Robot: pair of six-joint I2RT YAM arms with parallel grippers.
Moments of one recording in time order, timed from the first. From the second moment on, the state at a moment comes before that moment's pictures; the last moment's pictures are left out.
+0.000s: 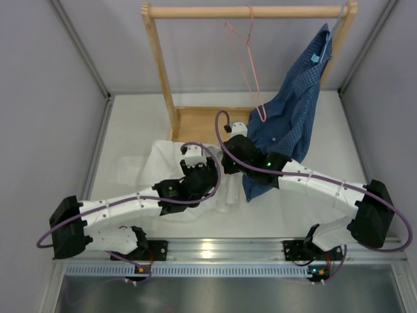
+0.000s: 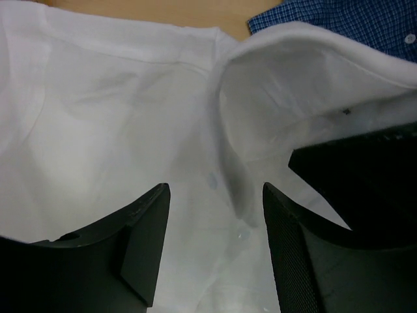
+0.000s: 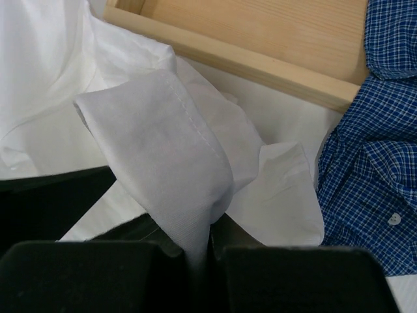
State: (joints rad) left arm -1.13 1.19 0.83 -0.28 -0.81 -0.84; right arm 0.97 1.41 1.14 -0.39 0.32 0.54
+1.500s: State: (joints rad) left arm -0.96 0.98 0.80 -0.42 -0.40 -0.70; right arm 0.61 1.37 1.93 -0.79 0.21 0.11
